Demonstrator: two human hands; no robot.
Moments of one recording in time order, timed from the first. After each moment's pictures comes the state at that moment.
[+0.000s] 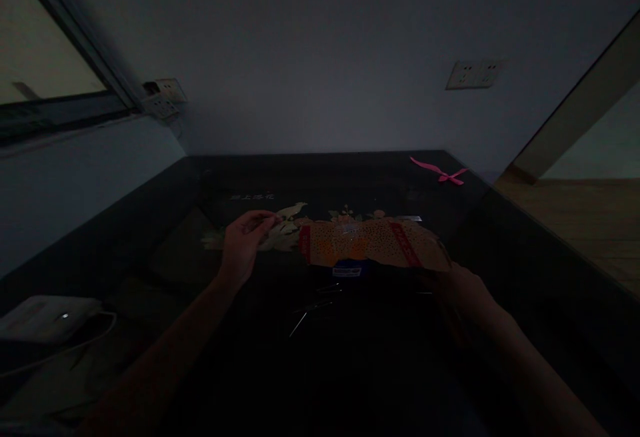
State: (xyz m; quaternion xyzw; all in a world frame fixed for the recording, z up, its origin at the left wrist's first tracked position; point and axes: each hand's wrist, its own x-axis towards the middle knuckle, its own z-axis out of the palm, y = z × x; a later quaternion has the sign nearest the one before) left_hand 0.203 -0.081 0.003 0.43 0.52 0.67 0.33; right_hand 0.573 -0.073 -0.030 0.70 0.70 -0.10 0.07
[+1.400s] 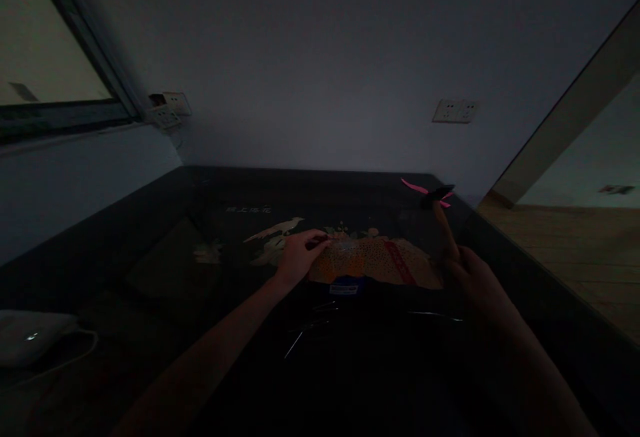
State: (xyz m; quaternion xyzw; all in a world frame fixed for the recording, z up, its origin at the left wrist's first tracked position) left_hand 0.266 -0.048 -0.015 0.68 0.50 0.48 0.25; right_hand 0.600 -0.061 -0.001 0.70 0.65 -0.15 -0.26
